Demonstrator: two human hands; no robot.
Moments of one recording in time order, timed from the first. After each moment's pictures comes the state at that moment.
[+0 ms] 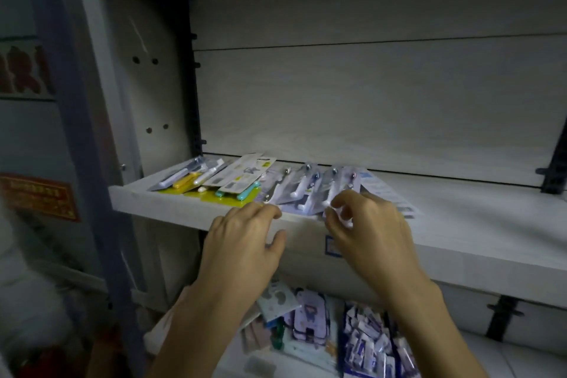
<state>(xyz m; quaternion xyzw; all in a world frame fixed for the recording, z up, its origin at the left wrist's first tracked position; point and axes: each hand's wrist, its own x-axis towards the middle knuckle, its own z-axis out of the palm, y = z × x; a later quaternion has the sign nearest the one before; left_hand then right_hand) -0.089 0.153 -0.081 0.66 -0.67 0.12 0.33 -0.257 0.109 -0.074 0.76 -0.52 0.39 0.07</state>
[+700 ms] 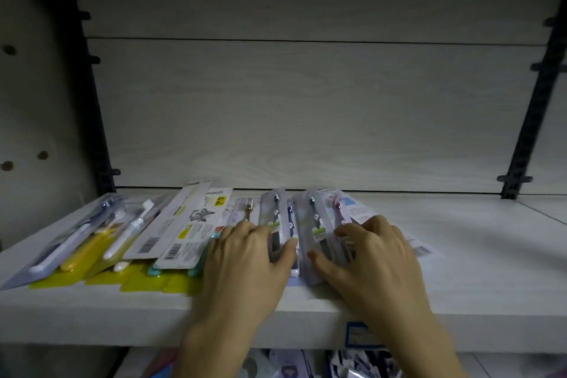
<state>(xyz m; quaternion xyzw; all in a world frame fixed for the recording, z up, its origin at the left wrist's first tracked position) -0.070 -0.003 -0.084 0.62 -0.72 0.03 0.31 -0.223 0.022 -0.082 0.64 -0.69 0.30 0.11</state>
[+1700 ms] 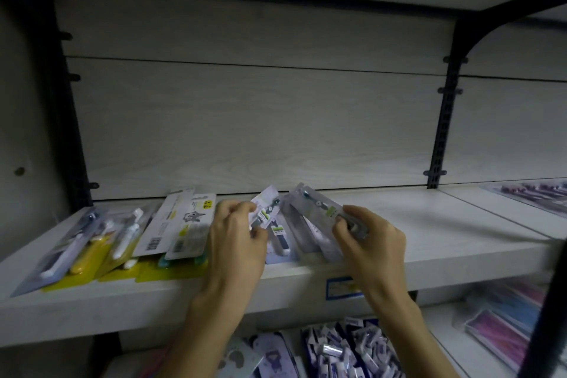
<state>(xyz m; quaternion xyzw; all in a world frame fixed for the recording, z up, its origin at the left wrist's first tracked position) -0.055 0.017 -0.065 0.54 -0.69 -0.06 0.47 -0.221 0.061 -0.081 0.53 -0.62 0.57 0.14</state>
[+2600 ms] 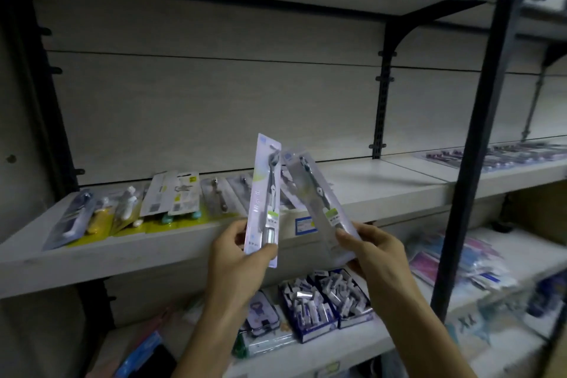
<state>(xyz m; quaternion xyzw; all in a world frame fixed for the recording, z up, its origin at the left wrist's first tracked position) -0.024 0.133 -0.105 0.39 -0.60 -0.46 0.53 -0.196 0.199 -0.115 0.32 -0.56 0.70 -0.30</state>
